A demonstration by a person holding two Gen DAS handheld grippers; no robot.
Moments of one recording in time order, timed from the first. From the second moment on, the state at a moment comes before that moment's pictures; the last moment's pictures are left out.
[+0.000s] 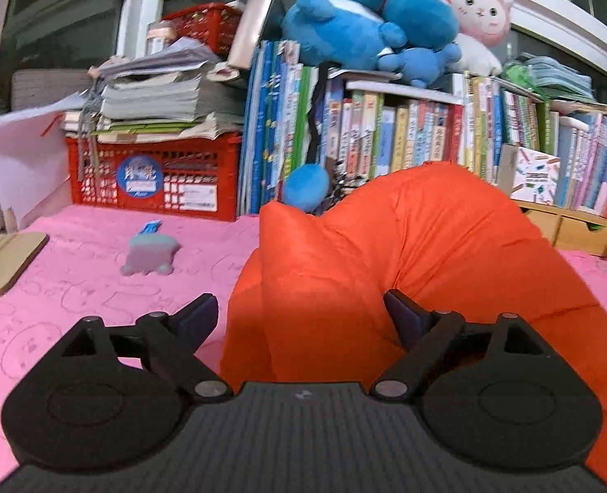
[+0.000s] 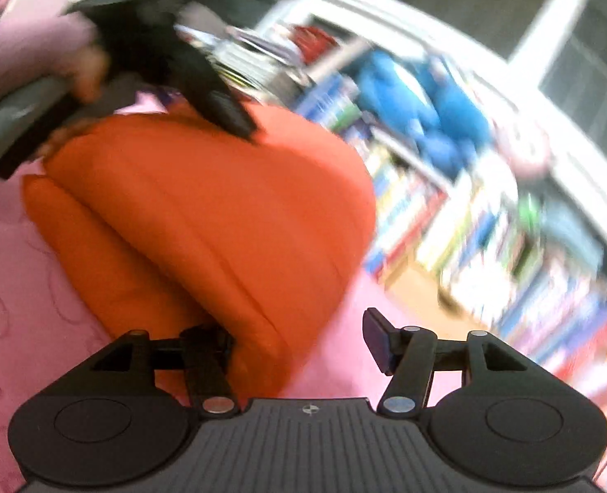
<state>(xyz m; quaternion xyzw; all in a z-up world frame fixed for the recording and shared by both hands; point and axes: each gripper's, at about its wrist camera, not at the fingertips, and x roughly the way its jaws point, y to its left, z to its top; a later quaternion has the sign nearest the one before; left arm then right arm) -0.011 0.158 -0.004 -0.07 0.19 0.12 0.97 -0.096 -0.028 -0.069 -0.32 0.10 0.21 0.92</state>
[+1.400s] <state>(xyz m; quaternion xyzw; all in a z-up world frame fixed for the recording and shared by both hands) -0.033 0.167 -0.029 -0.14 0.20 0.14 0.96 -0.099 -0.057 -0.070 -0.06 0.24 0.16 0.96</state>
